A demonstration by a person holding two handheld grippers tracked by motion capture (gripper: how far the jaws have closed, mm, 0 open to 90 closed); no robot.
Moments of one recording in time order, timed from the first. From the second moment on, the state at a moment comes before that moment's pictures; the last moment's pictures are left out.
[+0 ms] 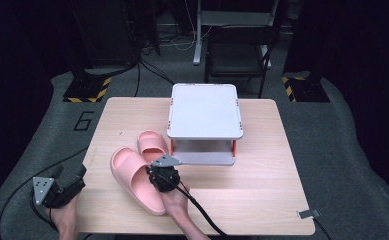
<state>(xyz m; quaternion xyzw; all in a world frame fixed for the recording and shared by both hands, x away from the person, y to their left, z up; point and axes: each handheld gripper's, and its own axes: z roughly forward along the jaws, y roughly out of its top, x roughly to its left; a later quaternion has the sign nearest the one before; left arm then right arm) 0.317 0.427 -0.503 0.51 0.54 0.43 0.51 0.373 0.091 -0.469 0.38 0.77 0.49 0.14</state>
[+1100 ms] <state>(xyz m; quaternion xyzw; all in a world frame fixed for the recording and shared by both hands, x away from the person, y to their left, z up) 0.323 0.414 -0.502 0.52 0.53 0.43 0.52 0.379 -0.046 -0.480 0.50 0.71 0.44 0.22</state>
